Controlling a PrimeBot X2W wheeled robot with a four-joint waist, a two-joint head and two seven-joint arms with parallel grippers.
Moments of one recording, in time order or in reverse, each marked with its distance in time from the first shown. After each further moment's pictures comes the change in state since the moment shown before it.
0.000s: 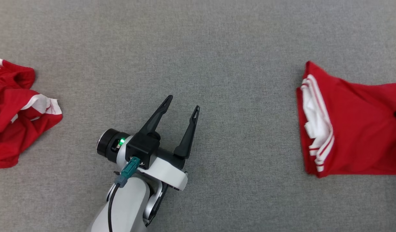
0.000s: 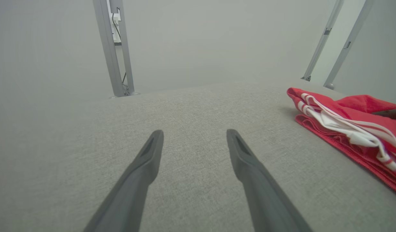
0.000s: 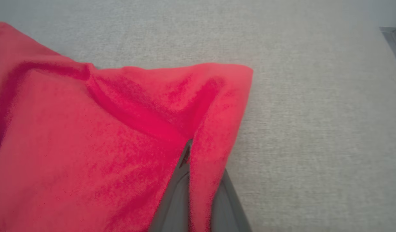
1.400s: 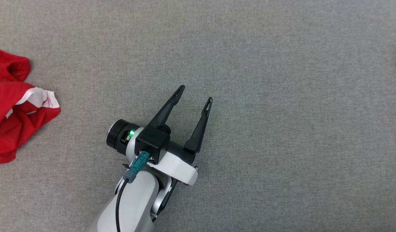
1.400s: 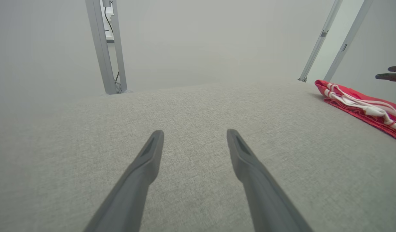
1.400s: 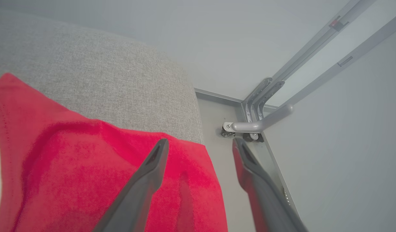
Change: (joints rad) left arm -0.081 -0.001 -0.090 -0.019 -0.052 0.049 -0.002; right arm -0.291 -0.035 -0.089 0.541 -0.374 -0.002 -0.179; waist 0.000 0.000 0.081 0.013
